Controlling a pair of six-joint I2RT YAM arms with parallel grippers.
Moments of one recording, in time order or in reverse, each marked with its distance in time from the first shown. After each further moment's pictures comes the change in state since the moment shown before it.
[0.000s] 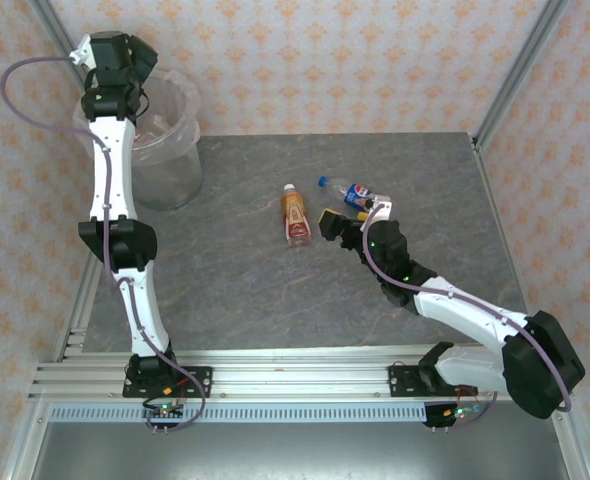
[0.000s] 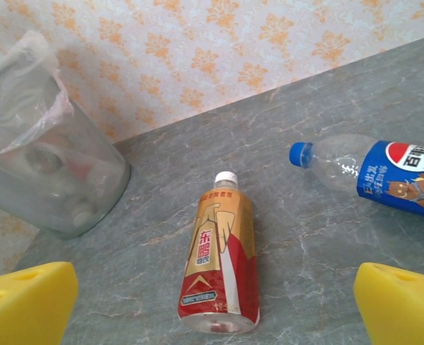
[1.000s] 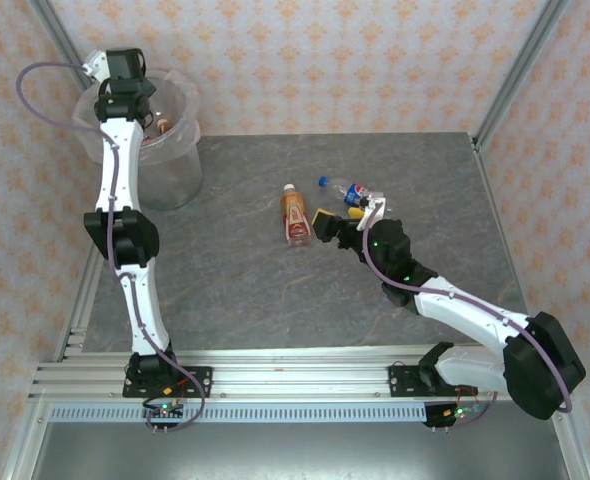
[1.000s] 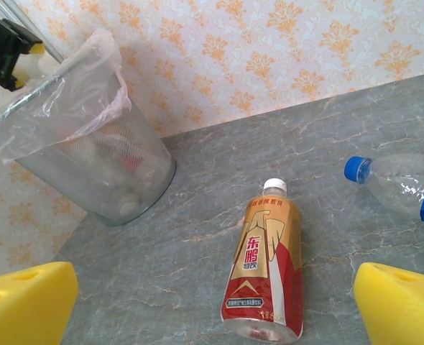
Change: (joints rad) left arm 0.005 0.079 -0.075 0.013 -0.164 0.090; right arm 0.000 -0.007 0.004 0.074 -0.132 -0.053
